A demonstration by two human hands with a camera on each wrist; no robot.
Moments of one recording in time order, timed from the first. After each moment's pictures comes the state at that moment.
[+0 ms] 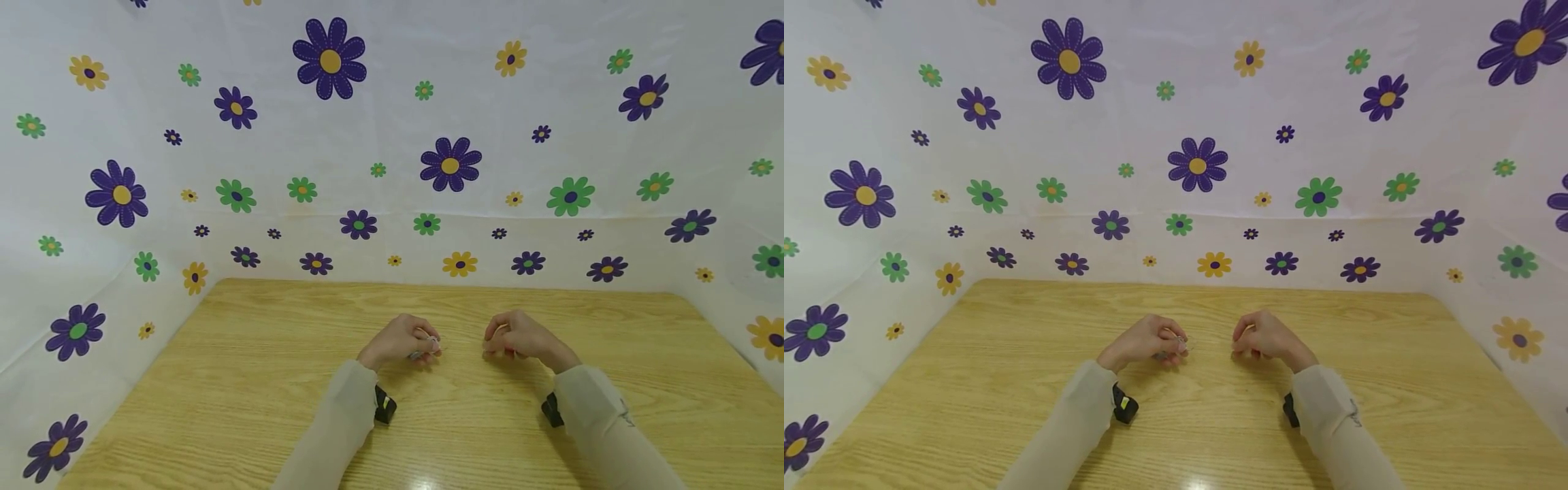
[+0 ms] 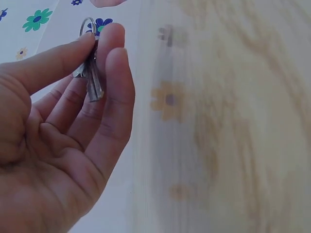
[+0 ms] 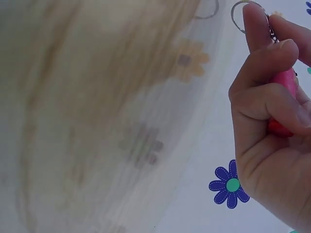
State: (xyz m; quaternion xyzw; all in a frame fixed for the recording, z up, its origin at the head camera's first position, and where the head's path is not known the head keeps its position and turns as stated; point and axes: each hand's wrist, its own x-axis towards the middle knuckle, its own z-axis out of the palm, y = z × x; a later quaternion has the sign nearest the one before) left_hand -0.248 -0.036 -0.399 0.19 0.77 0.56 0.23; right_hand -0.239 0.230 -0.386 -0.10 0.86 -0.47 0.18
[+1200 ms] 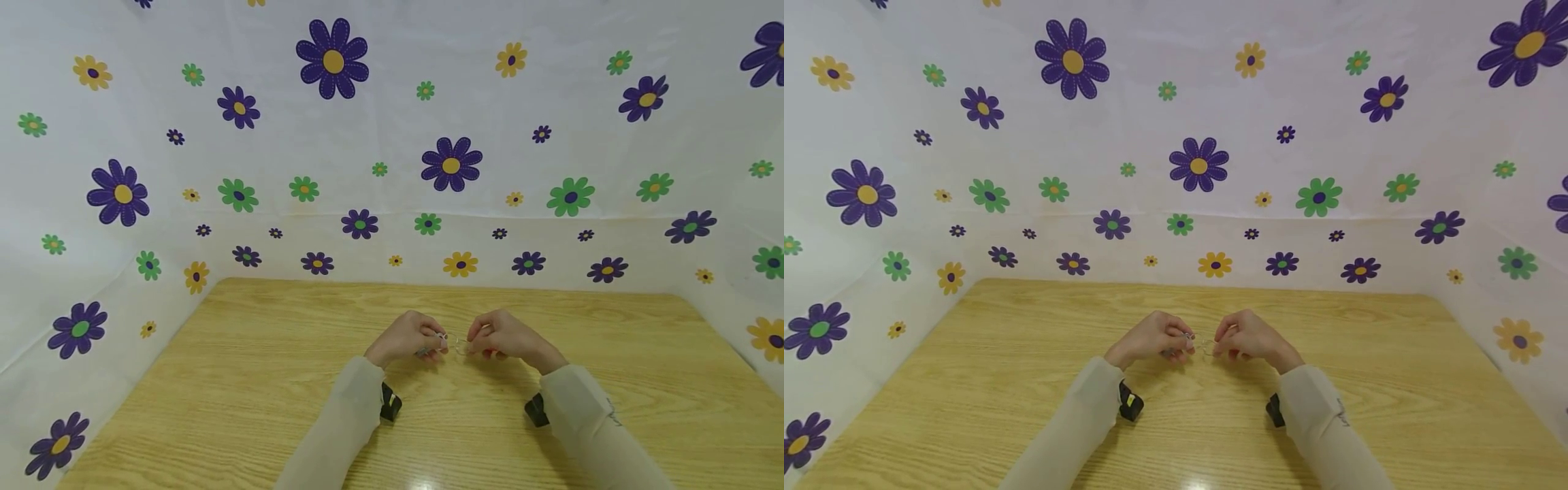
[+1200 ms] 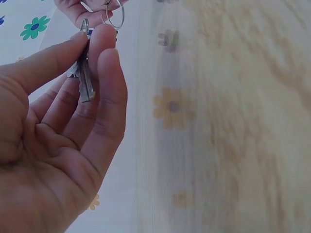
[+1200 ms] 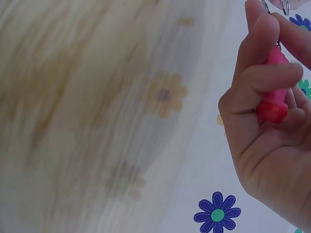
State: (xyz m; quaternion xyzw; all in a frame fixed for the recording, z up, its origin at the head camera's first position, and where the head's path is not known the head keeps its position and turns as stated) left_hand -0.250 -0.026 -0.397 0.19 0.77 0.56 0.22; right_hand -0.238 0.206 -0.382 -0.14 0.83 -0.50 0.19
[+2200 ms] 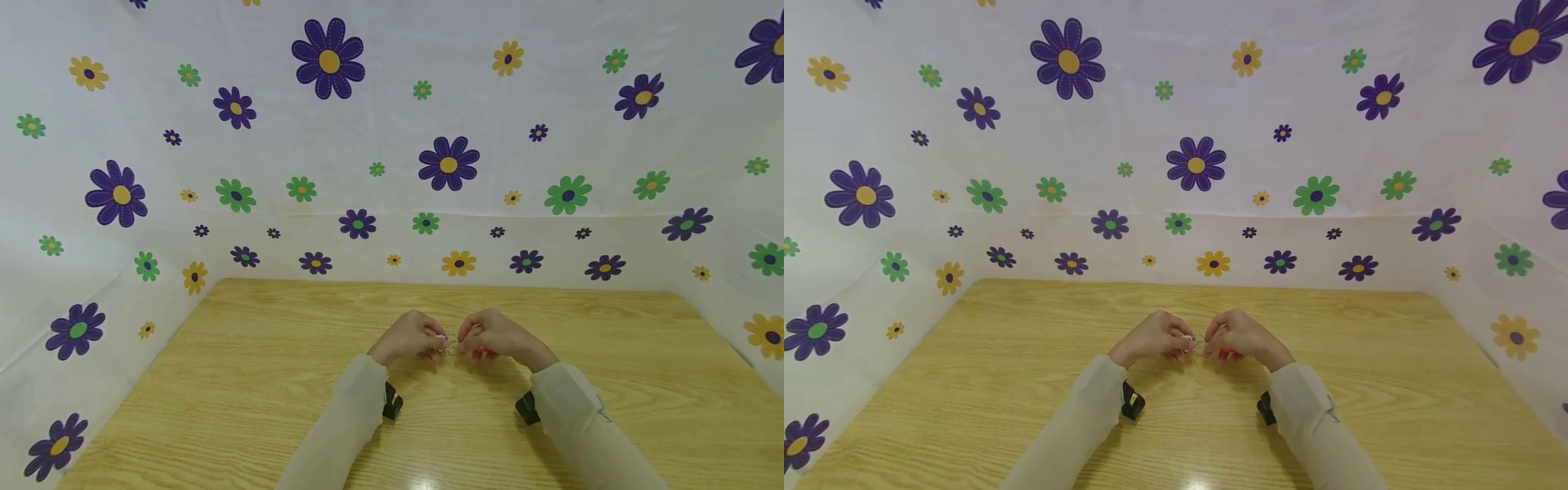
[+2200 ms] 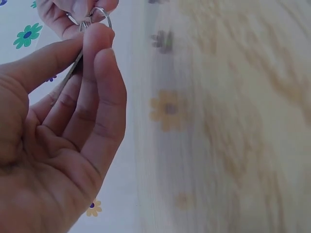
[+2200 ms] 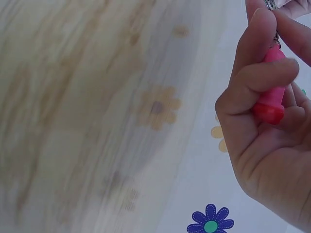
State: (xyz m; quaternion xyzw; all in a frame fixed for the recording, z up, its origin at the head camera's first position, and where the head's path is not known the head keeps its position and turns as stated) left_hand -0.250 -0.017 -0.396 0.18 0.79 0.55 0.21; right_hand -0.235 0.196 -0.379 -0.15 0.82 -0.50 0.21
